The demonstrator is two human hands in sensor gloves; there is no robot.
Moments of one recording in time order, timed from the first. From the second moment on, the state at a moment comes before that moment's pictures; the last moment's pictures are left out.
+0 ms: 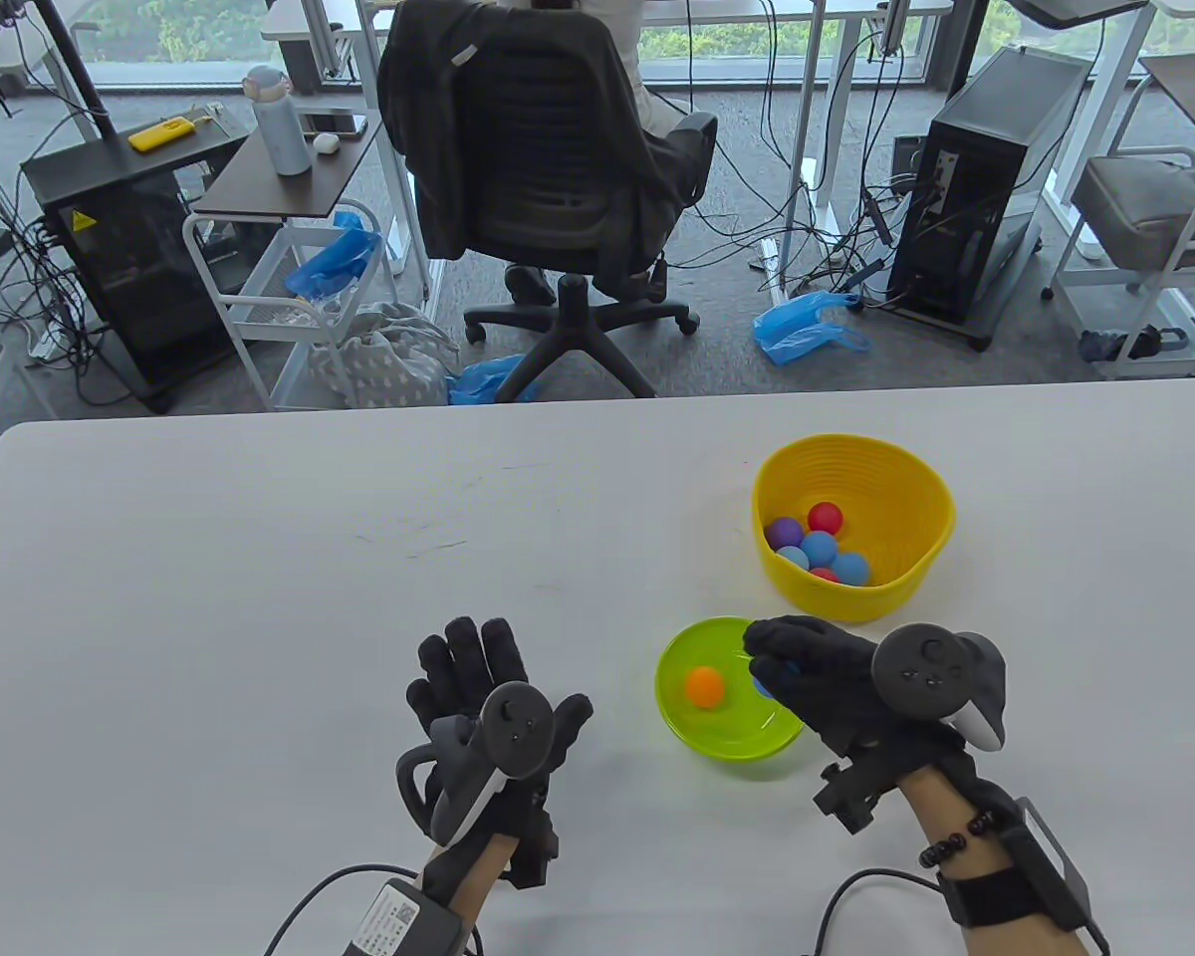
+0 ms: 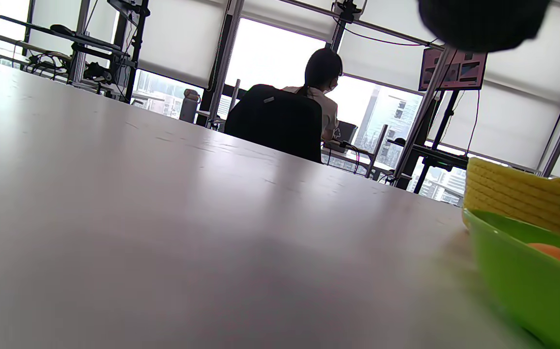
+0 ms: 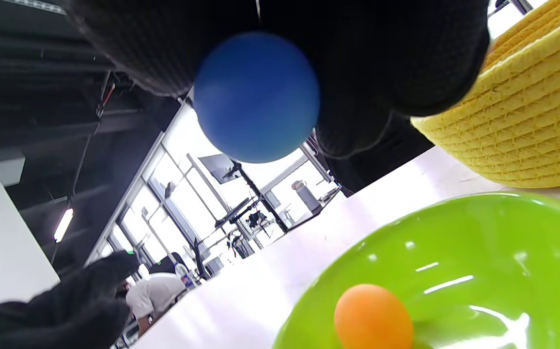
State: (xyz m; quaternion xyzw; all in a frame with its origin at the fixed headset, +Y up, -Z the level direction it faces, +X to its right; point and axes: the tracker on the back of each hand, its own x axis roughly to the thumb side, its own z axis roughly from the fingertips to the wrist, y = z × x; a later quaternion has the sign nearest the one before) left_hand -0.137 -0.712 -0.328 0.04 0.01 0.16 0.99; right_hand 0.204 -0.672 -0.358 0.20 -0.07 0.89 0.39
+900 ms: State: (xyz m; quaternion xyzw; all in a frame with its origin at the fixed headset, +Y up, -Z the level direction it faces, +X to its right) left_hand -0.131 -0.713 -0.331 0.03 0.02 0.15 0.99; right_hand 0.306 -0.719 -0.402 -0.03 -0.04 0.65 0.76
